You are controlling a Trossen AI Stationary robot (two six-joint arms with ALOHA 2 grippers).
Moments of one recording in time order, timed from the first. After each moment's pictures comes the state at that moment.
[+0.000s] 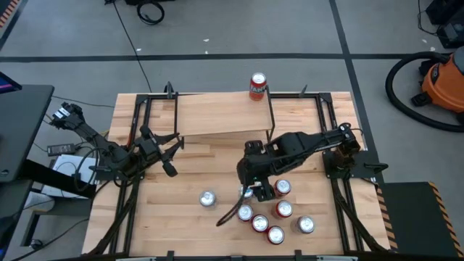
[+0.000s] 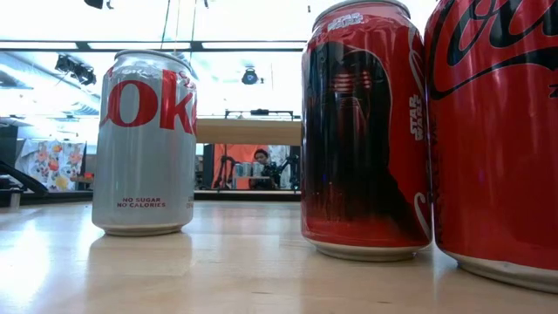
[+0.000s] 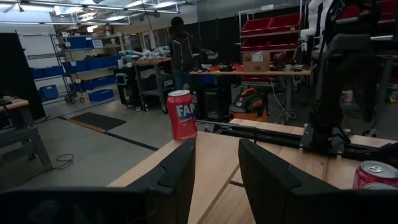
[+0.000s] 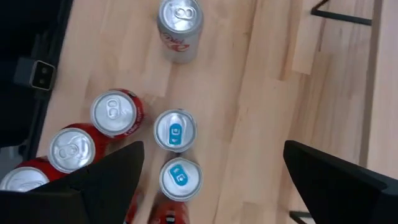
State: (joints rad) left arm -0.64 0.79 0.56 0.39 -1.25 0.19; right arm 0.34 1.97 2.32 -1.52 0.15 0.11
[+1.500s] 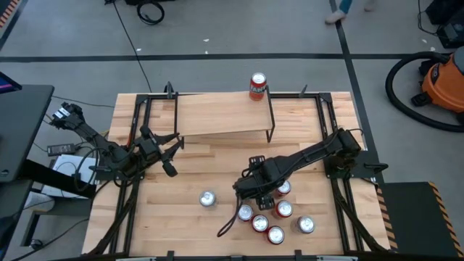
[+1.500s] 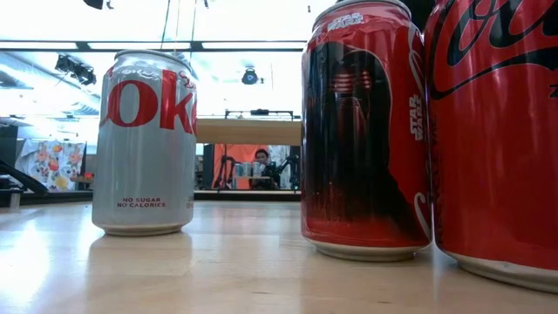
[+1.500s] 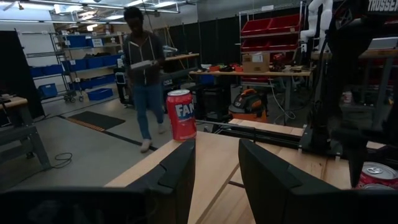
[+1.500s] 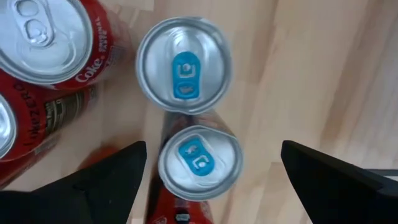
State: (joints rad) left arm -0.64 0.79 0.56 0.39 -1.25 0.18; right arm 0.37 1.98 1.86 -1.37 0.14 0.21
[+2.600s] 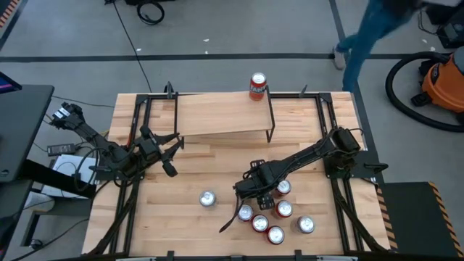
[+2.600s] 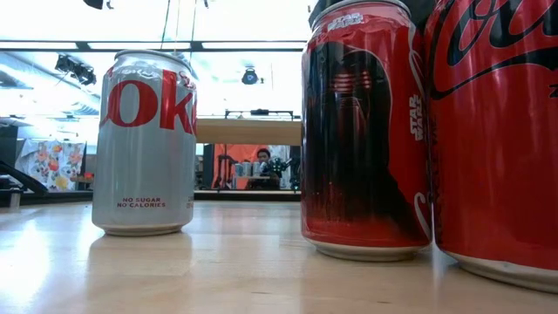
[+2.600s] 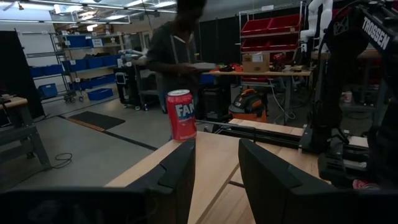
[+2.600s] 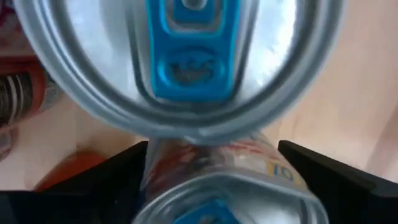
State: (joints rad) left arm -0.64 0.79 0.56 0.39 -1.25 0.18; right arm 0.34 1.98 1.59 -1.15 0.08 0.19
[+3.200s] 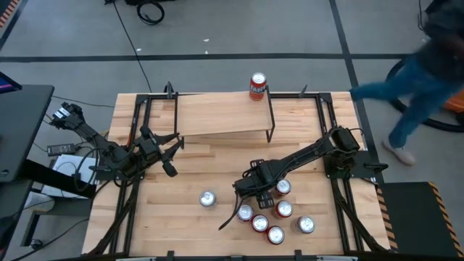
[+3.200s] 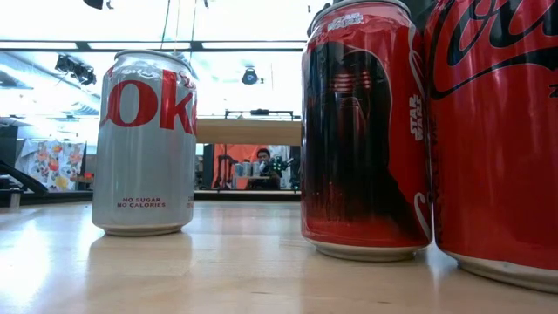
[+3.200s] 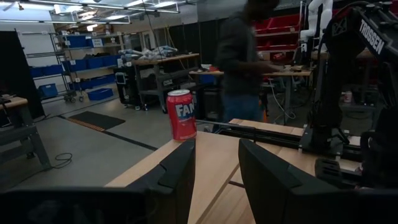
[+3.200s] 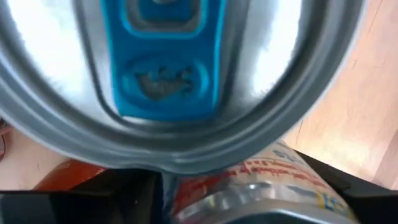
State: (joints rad) left arm -0.64 0.79 0.56 0.39 -1.25 0.18; right arm 0.32 1.98 1.56 -1.12 0.07 0.18
